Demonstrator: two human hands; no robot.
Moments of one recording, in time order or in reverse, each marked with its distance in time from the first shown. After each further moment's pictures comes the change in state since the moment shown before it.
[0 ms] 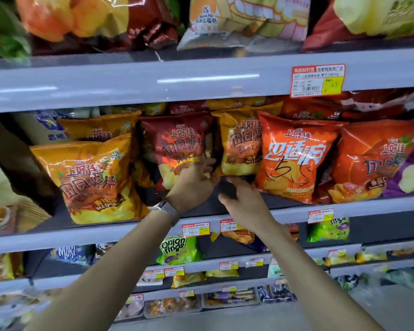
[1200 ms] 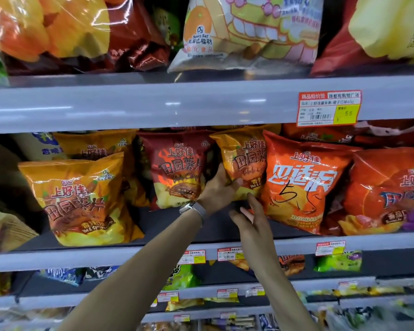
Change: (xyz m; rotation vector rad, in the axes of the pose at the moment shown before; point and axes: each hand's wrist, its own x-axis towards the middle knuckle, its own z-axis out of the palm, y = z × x) left_hand 0.078 0.013 0.057 -0.303 -0.061 -0.011; right_hand -0.009 0.009 0.004 0.715 0.126 0.142
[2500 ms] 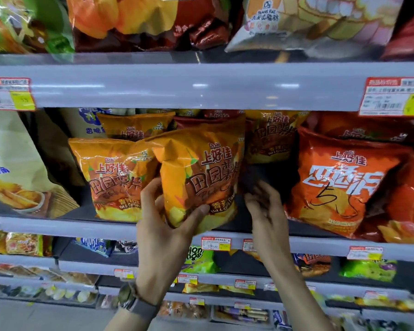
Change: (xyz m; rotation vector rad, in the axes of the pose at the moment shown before) left_hand -0.193 -0.022 -0.073 -0.204 0.750 0.040; right_hand -0.004 0.003 0.032 -0.101 0.025 -0.233
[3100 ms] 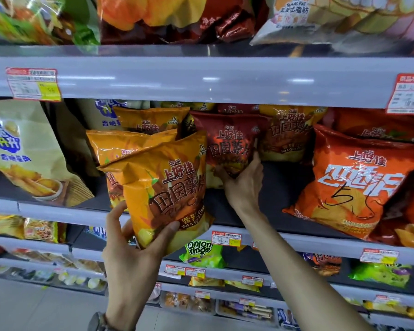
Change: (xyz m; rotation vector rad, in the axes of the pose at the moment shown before) left_hand -0.022 -0.026 -0.058 0.057 0.171 -0.107; right_hand 0.073 0.008 0.085 -0.304 0.056 -0.051
